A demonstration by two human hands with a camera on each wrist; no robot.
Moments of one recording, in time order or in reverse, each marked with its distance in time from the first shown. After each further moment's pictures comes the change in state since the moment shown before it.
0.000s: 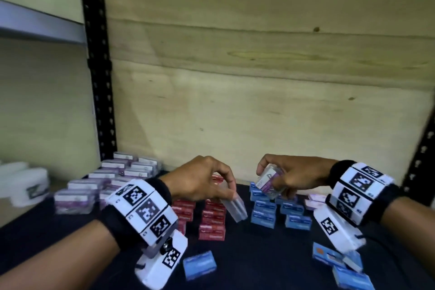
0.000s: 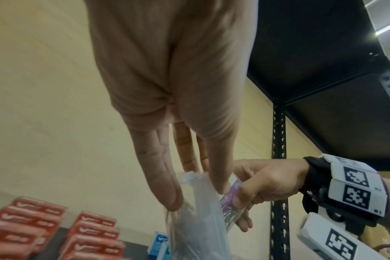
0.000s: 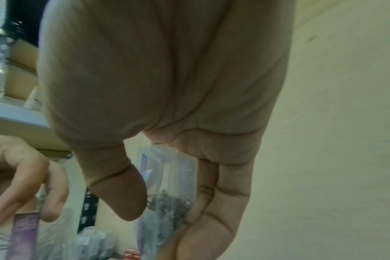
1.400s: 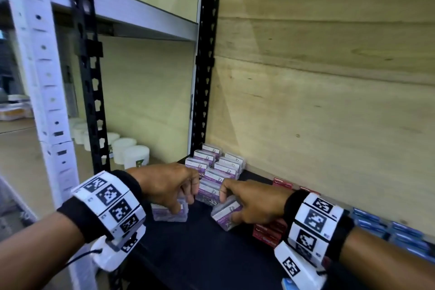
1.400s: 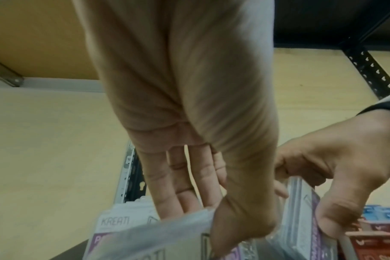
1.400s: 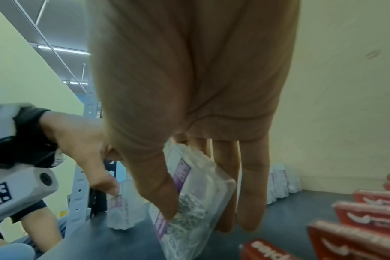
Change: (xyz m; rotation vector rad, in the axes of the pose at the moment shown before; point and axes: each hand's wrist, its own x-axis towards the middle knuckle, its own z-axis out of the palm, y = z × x) left_hand -0.143 -0.149 -0.092 0.220 -0.137 -0.455; right_hand 0.112 -0.176 0.151 -0.473 -0.176 -0.471
